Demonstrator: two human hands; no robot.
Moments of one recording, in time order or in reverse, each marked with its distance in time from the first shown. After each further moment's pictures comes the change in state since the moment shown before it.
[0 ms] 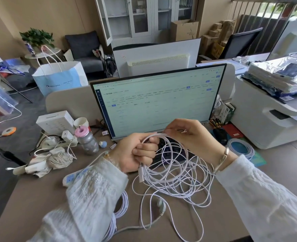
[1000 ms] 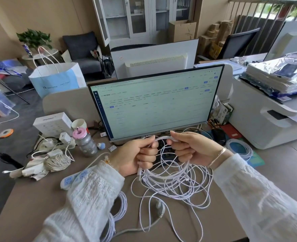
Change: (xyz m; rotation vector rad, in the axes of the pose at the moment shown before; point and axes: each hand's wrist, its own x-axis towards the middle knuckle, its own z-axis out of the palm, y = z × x) left_hand 0.010 -0.010 -0.007 0.225 0.187 0.135; right_hand 0.003 0.027 -0.003 0.939 -0.414 0.601
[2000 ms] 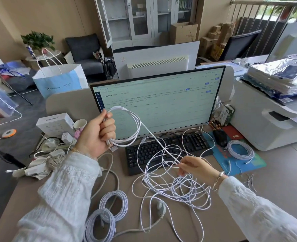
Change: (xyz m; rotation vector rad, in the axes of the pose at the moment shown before) left_hand -0.044 0.056 -0.040 -0.177 0.325 0.563; right_hand 0.012 0.090 -0.068 -0.860 0.360 -0.150
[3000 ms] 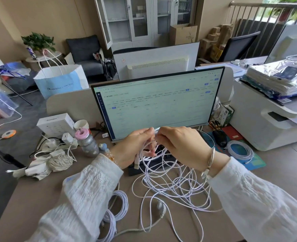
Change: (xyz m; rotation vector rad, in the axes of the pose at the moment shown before) left_hand -0.006 -0.069 0.045 0.684 -0.163 -0.072; right_hand -0.023 -0.152 -0.004 -0.782 0.335 -0.533
